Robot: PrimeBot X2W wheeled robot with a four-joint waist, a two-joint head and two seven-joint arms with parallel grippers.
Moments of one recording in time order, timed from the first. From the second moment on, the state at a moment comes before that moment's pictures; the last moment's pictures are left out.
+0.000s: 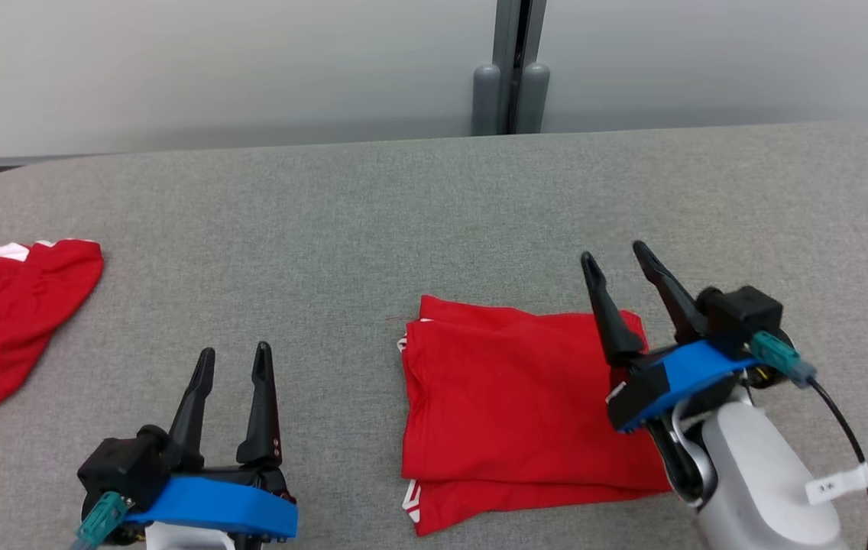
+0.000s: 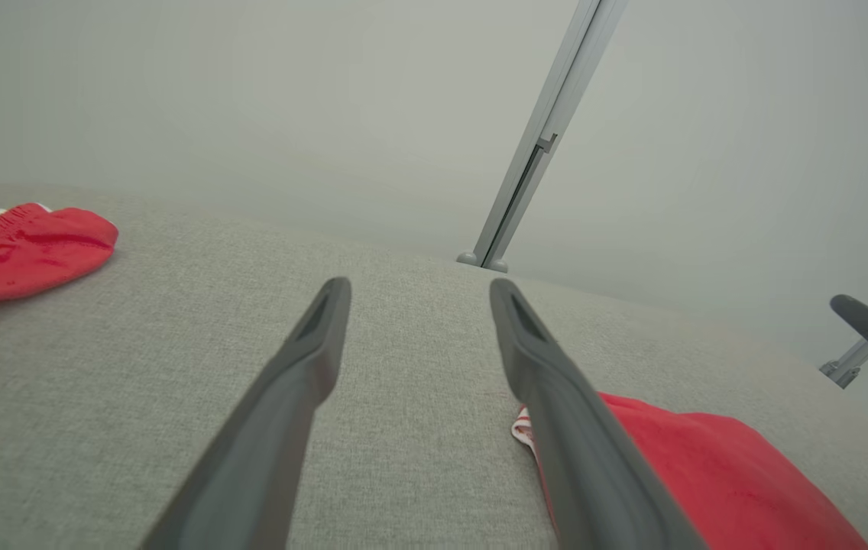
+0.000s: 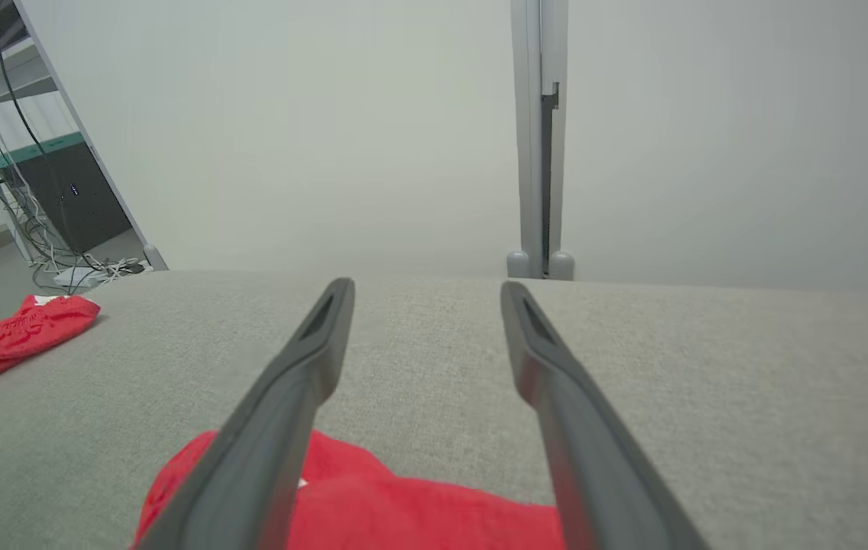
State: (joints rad) left arm -0.06 0.25 -0.36 0.08 -0.62 0.10 -0.26; right arm -0.49 -0.06 0.25 0.55 0.29 0.13 -0.25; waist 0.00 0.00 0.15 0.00
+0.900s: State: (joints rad) left arm 0.05 0.17 -0.21 0.18 -0.50 0.05 -0.26; right arm -0.13 -0.05 0.08 0.35 0.19 0.13 -0.25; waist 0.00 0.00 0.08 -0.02
